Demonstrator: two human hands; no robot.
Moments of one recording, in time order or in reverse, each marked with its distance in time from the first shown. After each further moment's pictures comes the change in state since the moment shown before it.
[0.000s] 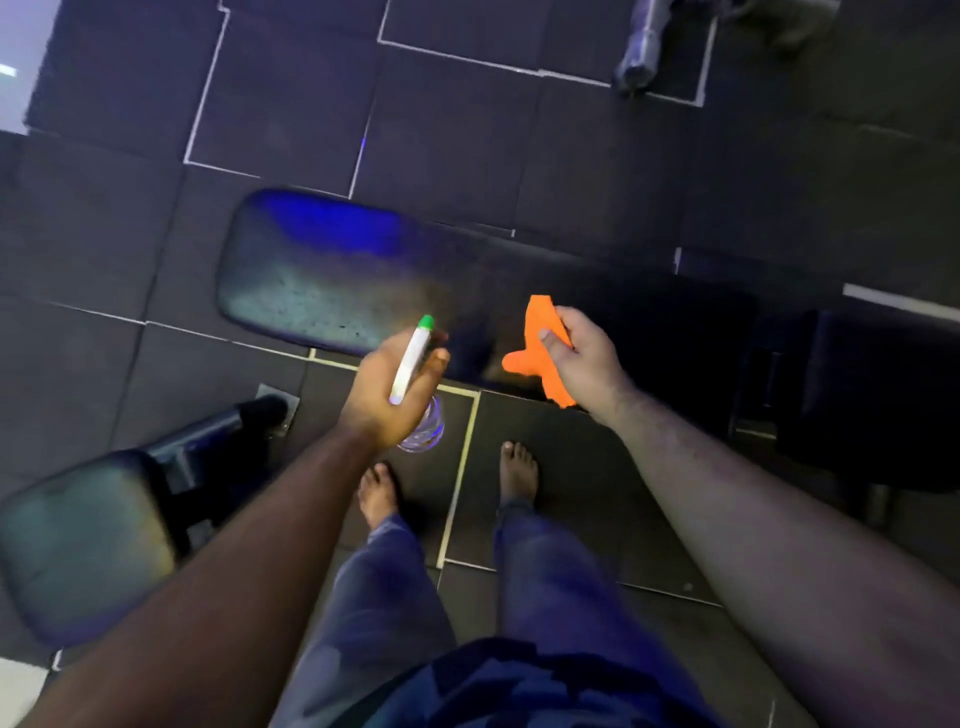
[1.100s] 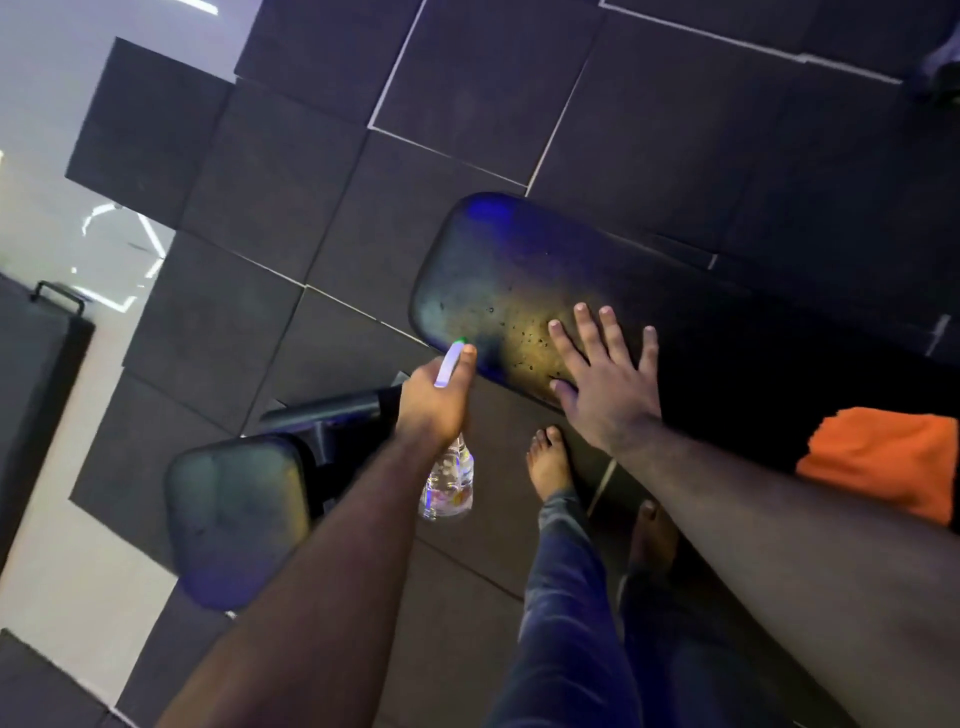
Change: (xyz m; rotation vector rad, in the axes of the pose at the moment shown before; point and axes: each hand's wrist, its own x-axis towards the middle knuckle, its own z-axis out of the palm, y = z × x) left_hand 0.066 -0.230 -0.127 -0.201 0.312 -0.694; right_hand 0.125 -0.046 0.276 -1.189 -0.127 -0.554
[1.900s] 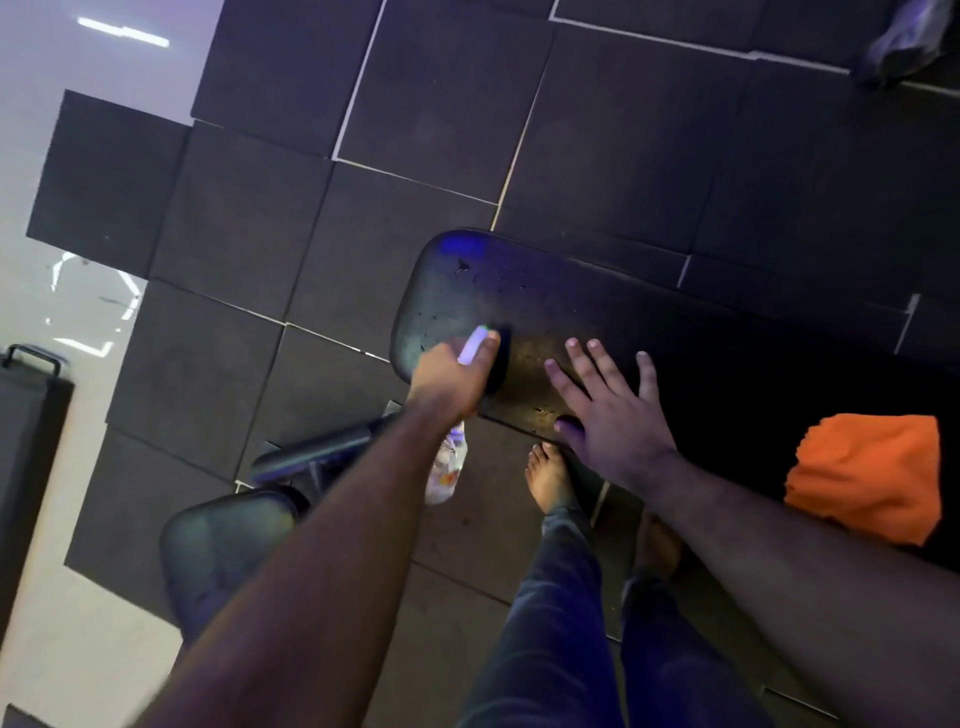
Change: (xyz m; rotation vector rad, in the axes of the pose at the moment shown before) left_hand 0.057 0.072 0.024 0.391 -0.090 0.088; right_hand -0.011 0.023 -0.011 -0.021 0.004 -0.069
